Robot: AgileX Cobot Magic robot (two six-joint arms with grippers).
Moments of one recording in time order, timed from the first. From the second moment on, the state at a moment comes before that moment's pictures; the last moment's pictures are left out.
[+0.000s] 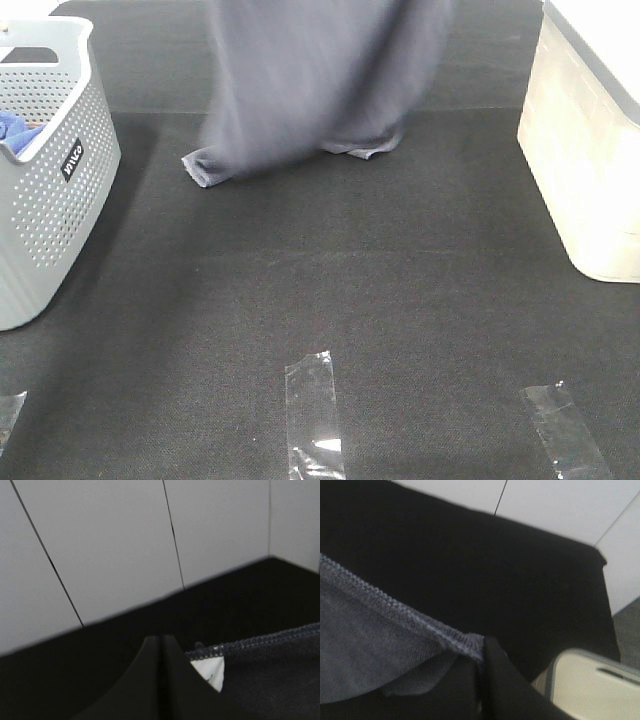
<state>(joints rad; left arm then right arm) -0.32 2.31 -2.63 0.10 0.55 0.07 0.35 1.99 -2.31 -0.31 0.92 0.01</state>
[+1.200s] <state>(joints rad) -0.47 1.87 -1.75 -0.12 1.21 0.02 0.33 1.59 -1.39 0.04 1.21 -0.02</state>
